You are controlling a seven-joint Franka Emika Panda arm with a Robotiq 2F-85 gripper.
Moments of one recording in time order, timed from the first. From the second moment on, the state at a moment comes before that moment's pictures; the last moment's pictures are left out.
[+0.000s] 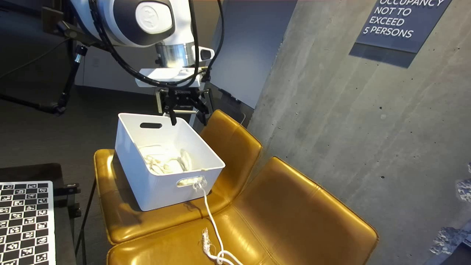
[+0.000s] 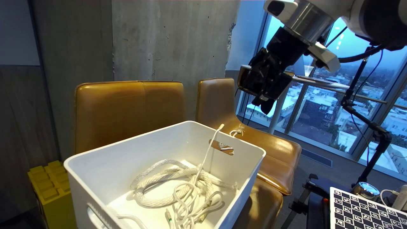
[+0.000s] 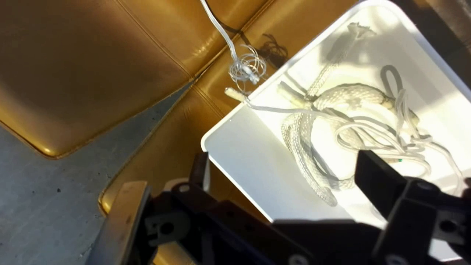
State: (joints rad) arm 0.05 -0.06 0.01 -2.35 -0.29 2.69 -0.50
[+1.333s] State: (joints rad) arm -0.02 0.50 0.00 -1.94 -0.31 2.77 -0.51
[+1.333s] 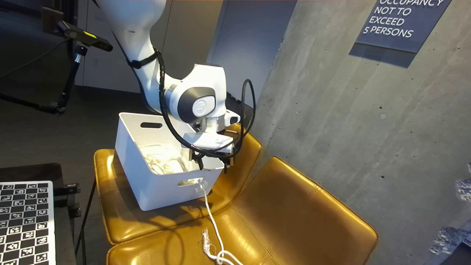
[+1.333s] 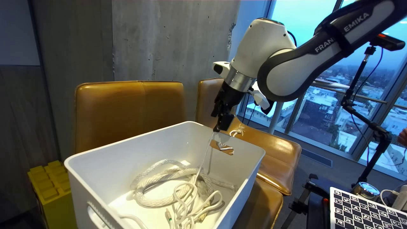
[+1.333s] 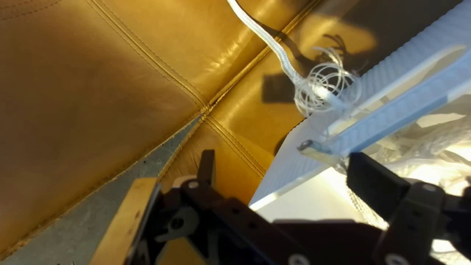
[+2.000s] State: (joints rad) arm -0.01 0.52 0.03 -1.90 -0.31 2.73 -0.51
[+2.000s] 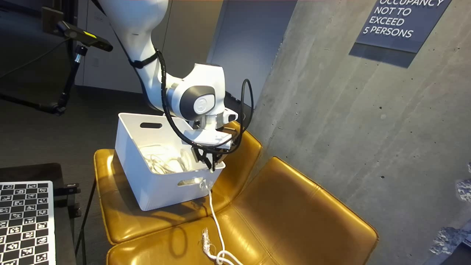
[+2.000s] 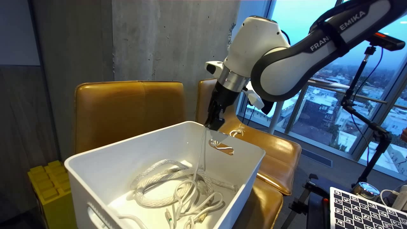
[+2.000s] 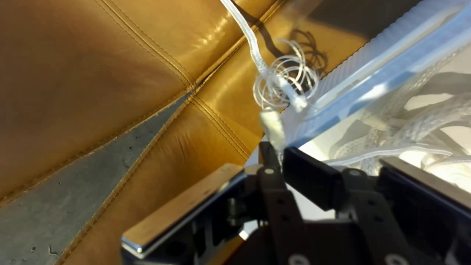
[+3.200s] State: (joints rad) arm 0.16 0.31 0.12 -1.95 -0.32 2.61 -0.42
